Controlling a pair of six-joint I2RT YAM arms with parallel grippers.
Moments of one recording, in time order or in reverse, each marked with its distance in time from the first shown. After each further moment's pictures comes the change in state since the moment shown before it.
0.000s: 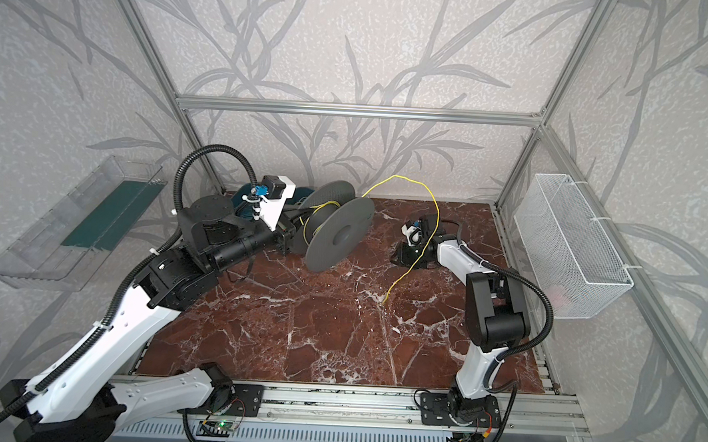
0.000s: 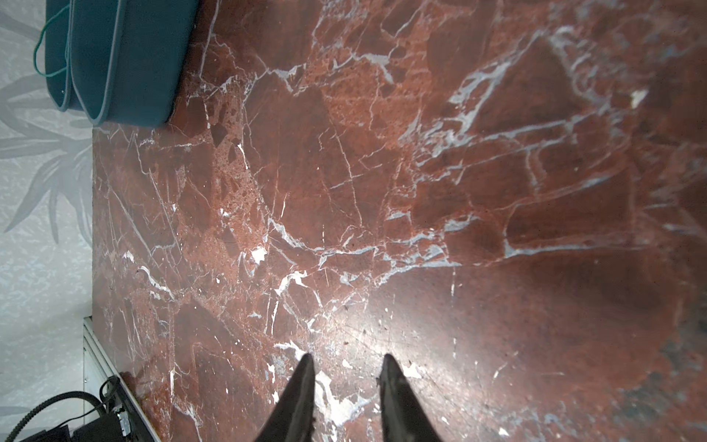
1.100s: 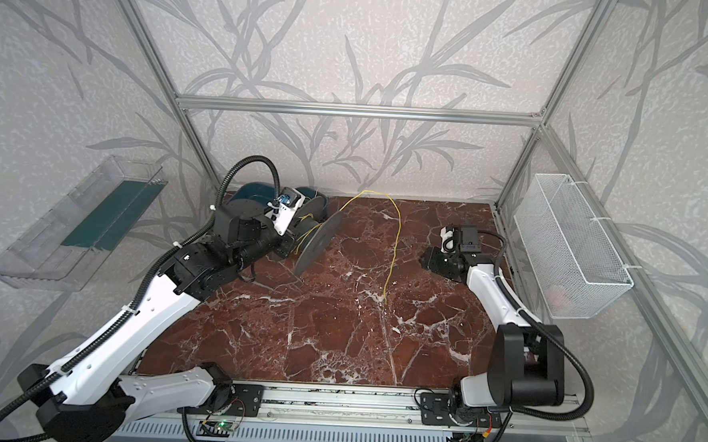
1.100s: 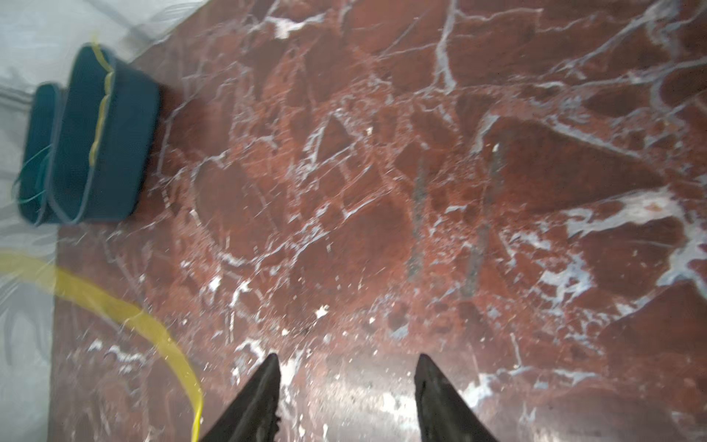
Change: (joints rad) left arm 0.049 0.077 -0.049 -0.174 -0.283 0.109; right arm -0.142 -0.442 -0.265 0.025 0.148 0.104
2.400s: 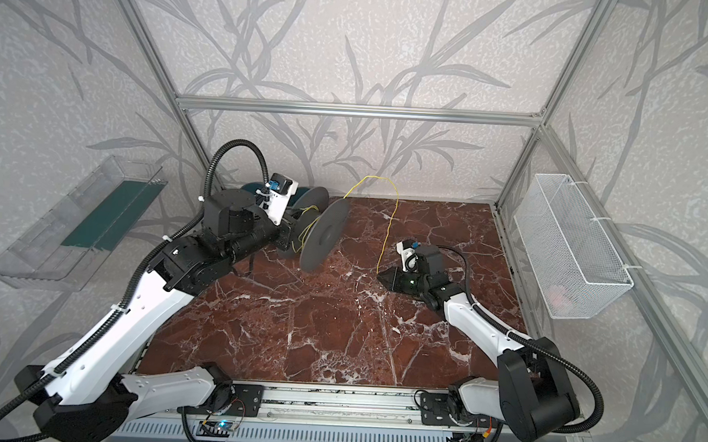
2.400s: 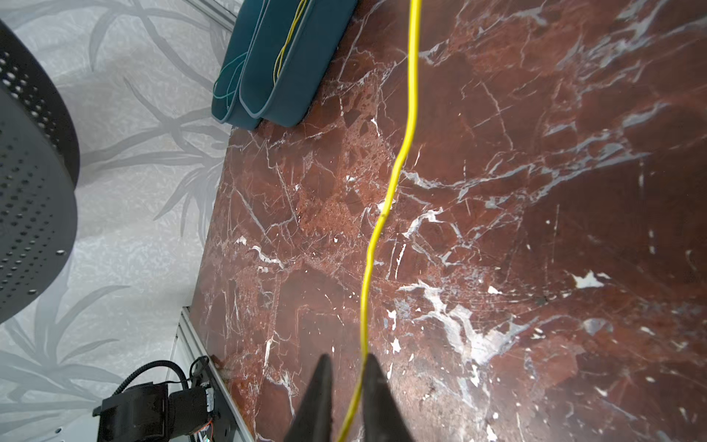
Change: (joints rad) left arm 0.001 0.007 0.106 -0.027 0.064 -0.135; right arm 0.323 -0.050 -0.239 0.406 -0.149 0.244
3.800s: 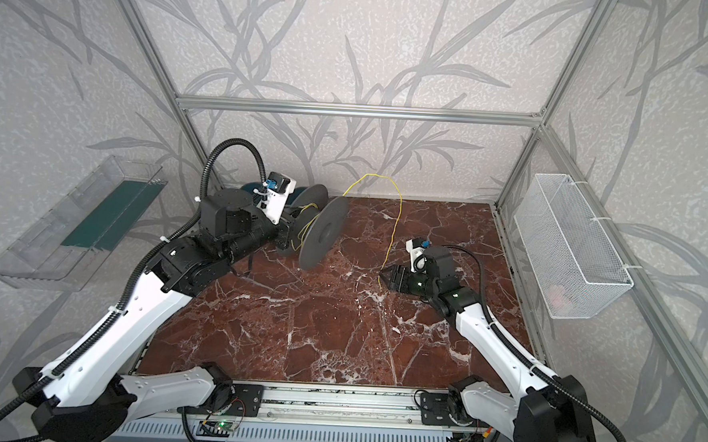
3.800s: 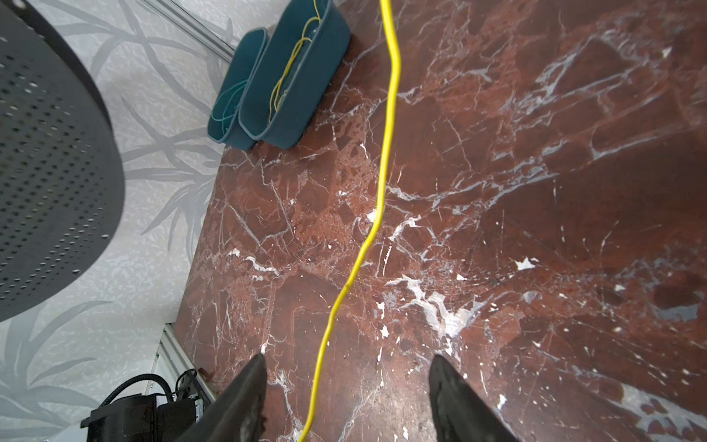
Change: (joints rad) left arm 0.001 -0.004 0.000 0.013 -0.004 0.003; right arm 0.000 -0.156 0.024 -0.171 0.098 -0.029
